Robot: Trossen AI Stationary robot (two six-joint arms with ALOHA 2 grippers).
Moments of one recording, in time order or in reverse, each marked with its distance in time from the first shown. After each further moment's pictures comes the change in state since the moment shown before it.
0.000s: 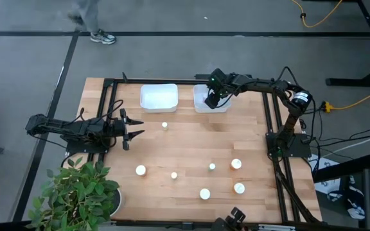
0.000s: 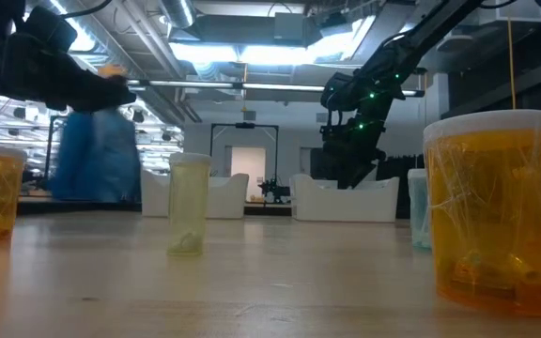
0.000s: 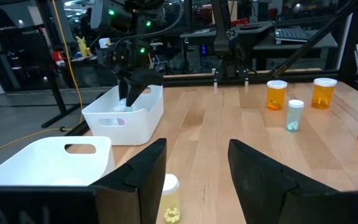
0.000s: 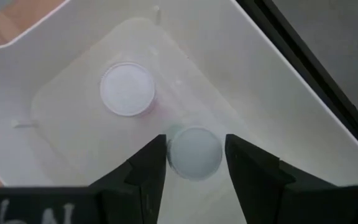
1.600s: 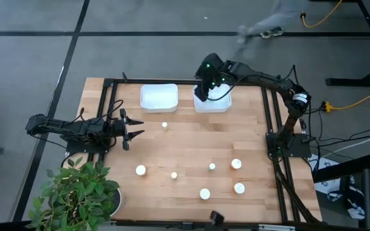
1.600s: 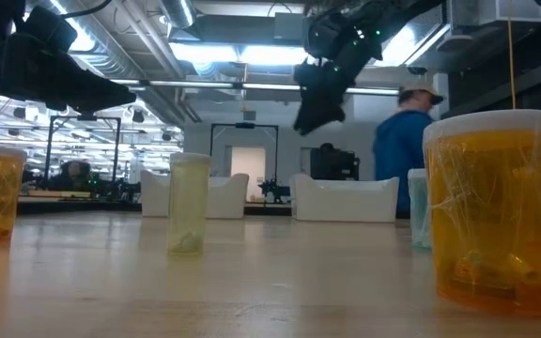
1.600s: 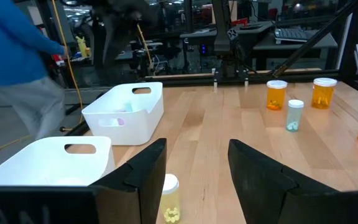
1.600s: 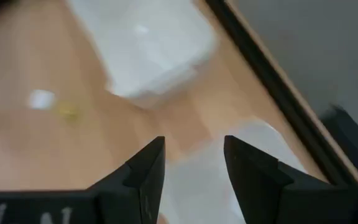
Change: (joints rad) left arm 0.000 0.000 0.000 0.000 0.000 0.001; right arm 0.075 -0.001 0.356 -0.111 -0.313 -0.043
